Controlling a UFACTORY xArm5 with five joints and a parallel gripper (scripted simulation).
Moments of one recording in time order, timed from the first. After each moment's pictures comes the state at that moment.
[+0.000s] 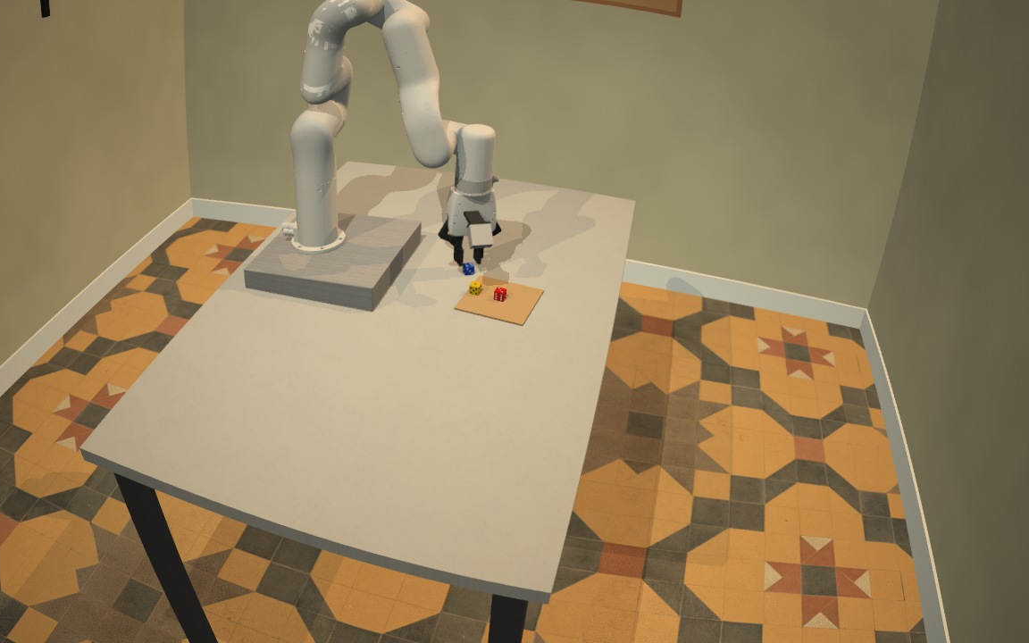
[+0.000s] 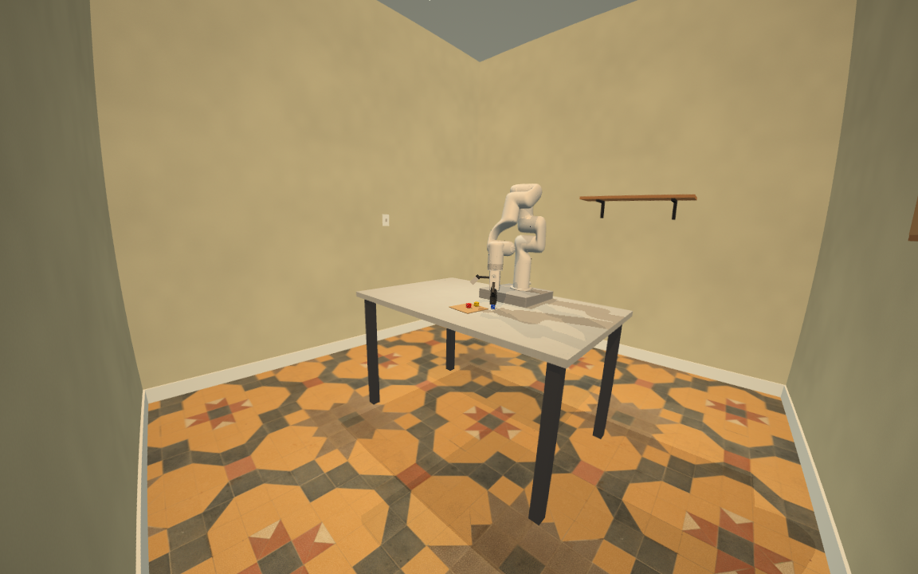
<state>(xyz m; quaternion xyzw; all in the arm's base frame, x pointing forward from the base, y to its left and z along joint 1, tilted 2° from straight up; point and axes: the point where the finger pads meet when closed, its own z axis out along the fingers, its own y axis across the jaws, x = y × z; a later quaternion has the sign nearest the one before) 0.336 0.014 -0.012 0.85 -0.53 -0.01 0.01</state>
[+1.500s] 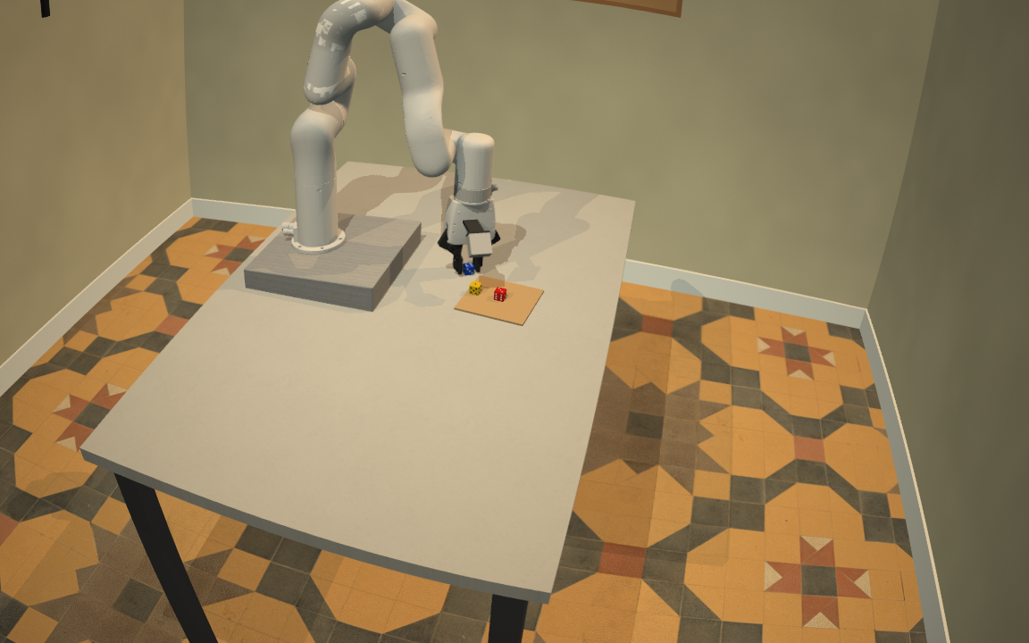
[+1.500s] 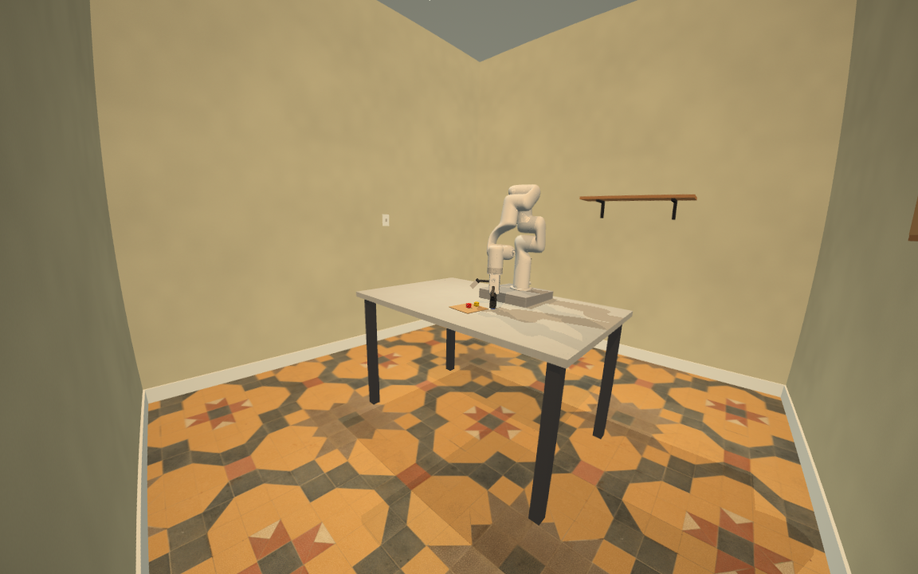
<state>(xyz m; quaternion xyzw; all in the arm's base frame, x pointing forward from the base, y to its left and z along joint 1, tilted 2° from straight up) 0.335 0.013 -0.031 0.85 -0.53 -0.01 0.01</state>
